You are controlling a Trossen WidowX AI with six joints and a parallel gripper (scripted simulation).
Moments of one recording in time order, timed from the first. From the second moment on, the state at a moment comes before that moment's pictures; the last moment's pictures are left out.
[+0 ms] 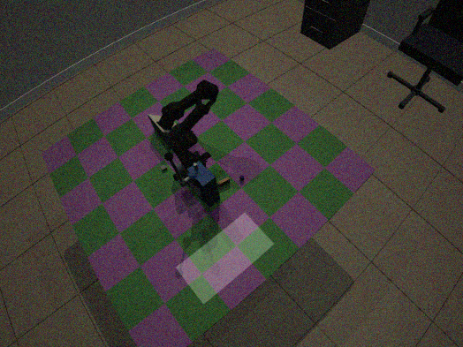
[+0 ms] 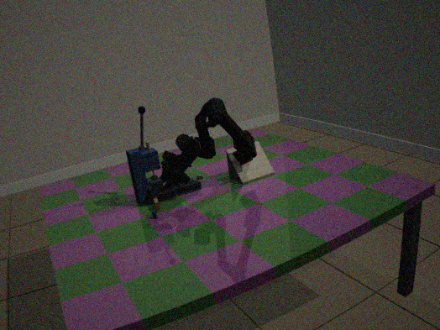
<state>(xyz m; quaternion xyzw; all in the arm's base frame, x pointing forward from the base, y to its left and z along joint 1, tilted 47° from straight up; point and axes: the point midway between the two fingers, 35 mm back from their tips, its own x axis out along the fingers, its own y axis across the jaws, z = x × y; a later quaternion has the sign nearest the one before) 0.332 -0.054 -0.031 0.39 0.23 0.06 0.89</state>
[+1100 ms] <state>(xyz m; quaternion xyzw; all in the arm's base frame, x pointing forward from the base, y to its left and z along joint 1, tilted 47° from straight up) 0.299 -0.056 -0.038 0.39 0.27 0.07 0.88</state>
